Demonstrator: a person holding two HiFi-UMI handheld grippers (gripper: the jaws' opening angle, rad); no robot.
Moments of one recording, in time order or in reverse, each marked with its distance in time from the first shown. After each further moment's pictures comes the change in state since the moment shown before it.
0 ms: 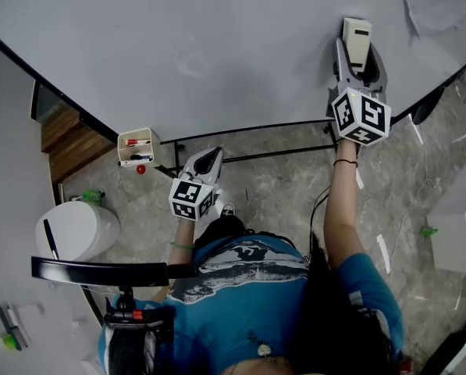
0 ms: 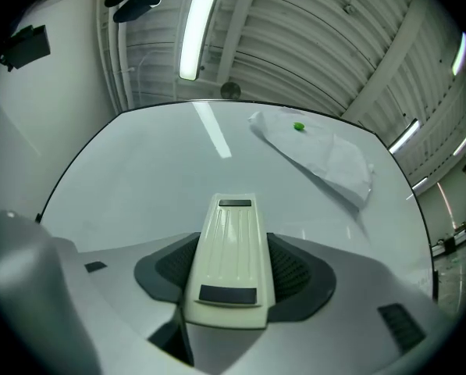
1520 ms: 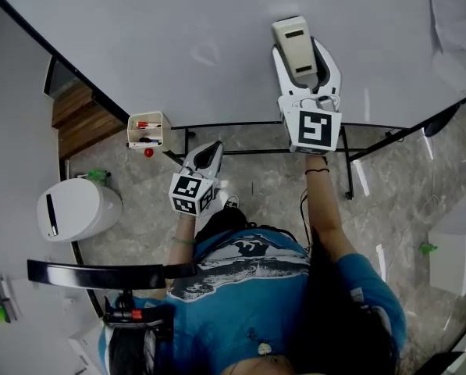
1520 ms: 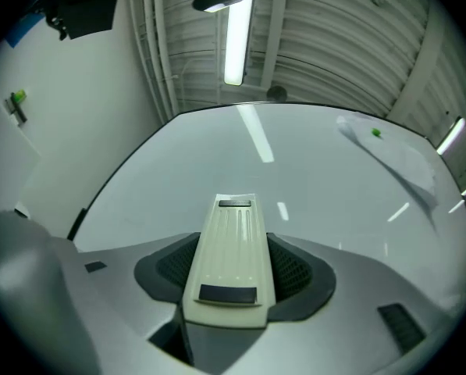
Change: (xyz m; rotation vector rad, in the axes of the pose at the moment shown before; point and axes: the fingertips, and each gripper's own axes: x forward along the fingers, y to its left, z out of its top) left arm -0.021 0.036 -0.017 -0.036 0.002 0.120; right arm 0.002 0.184 -0.018 -0.079 -0.035 0.275
